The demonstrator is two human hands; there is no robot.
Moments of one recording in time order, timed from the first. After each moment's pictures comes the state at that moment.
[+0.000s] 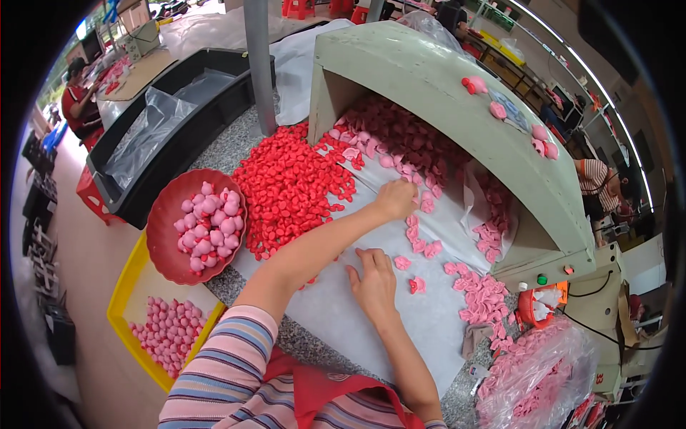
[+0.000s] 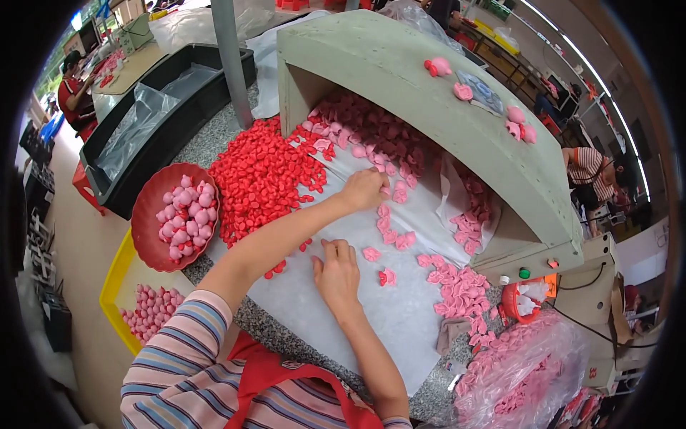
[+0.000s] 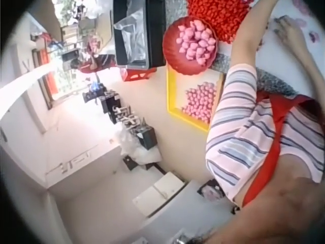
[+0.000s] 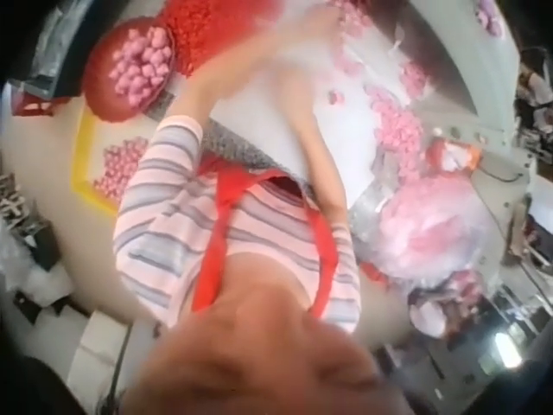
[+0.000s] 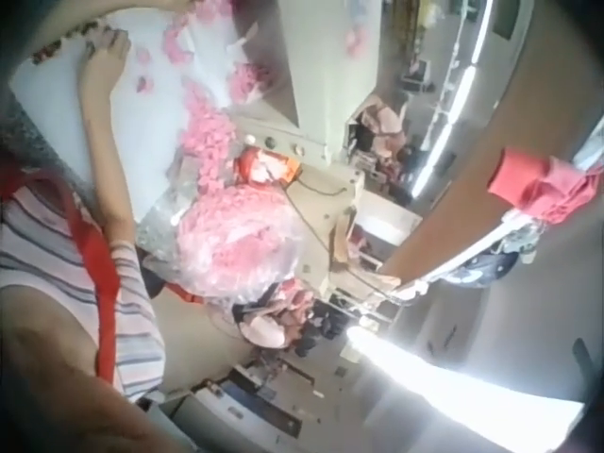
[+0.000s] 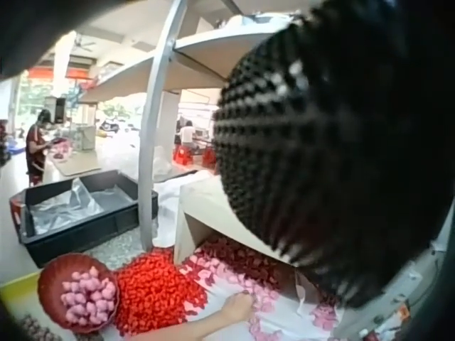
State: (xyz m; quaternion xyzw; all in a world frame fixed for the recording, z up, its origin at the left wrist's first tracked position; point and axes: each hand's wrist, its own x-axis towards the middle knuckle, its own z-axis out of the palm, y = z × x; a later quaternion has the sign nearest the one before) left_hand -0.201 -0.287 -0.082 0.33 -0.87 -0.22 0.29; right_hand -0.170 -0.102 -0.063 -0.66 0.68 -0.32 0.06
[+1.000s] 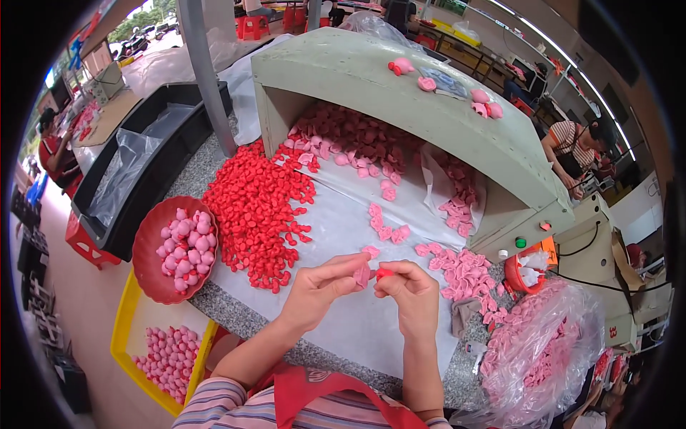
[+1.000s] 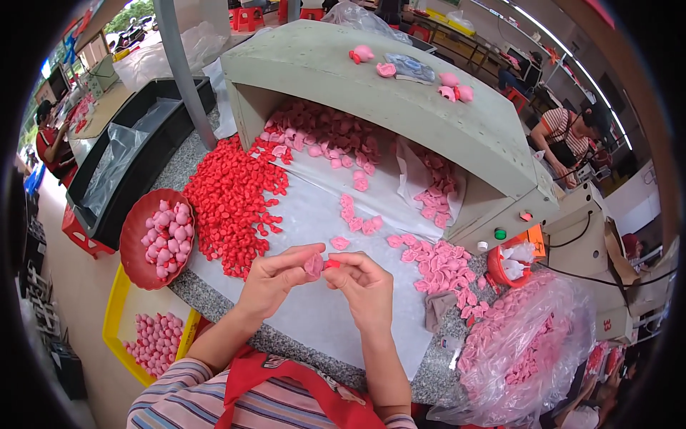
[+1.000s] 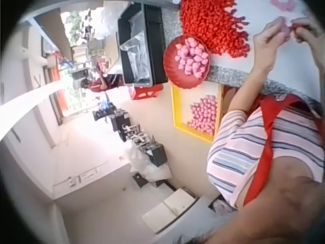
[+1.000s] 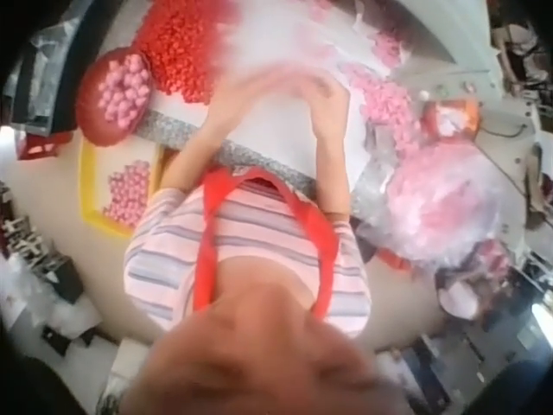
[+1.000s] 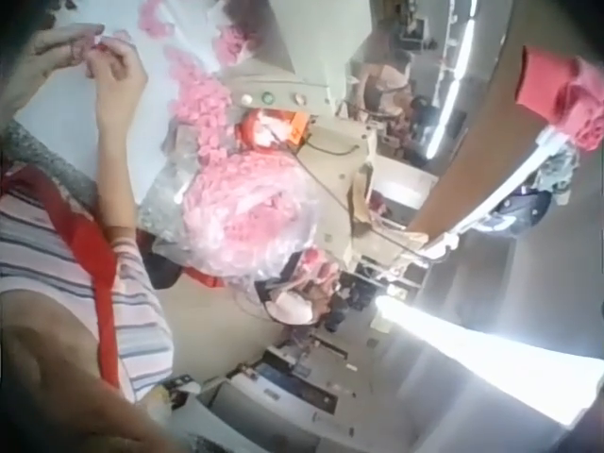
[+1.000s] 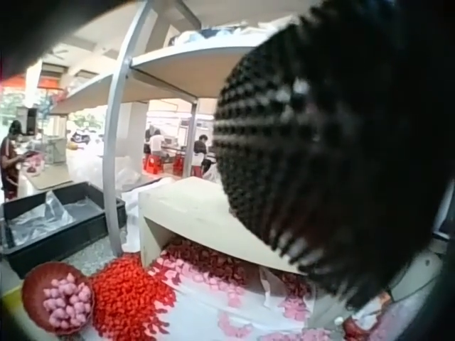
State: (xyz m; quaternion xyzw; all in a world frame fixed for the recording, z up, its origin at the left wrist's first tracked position) left_hand -0.072 -0.095 0.004 0.15 -0.49 -0.77 0.38; right_hand -0.221 -0.022 0.031 -0.36 0.49 -0.66 0.44
